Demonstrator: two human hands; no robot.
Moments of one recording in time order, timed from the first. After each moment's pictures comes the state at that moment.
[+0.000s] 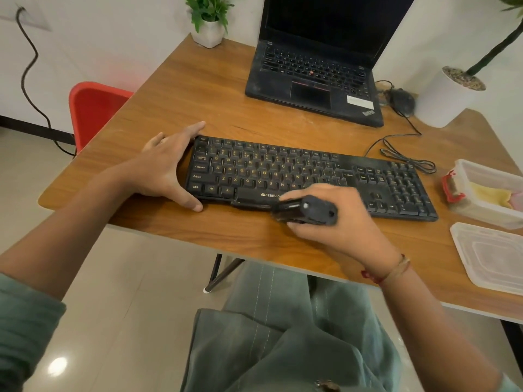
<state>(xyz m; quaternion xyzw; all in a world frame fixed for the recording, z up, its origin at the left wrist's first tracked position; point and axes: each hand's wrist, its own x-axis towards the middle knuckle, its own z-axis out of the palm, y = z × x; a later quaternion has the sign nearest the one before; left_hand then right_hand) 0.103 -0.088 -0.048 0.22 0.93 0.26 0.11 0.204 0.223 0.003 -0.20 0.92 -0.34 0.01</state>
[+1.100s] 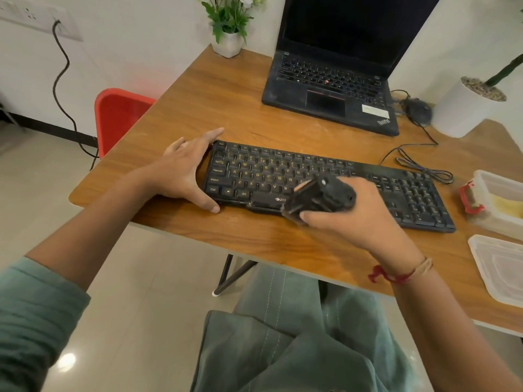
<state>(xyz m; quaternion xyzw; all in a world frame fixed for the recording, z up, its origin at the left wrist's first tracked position) 0.101 -0.089 -0.050 0.22 0.94 0.26 0.11 0.197 0.208 0.023 -0.09 0.94 -0.32 0.03</state>
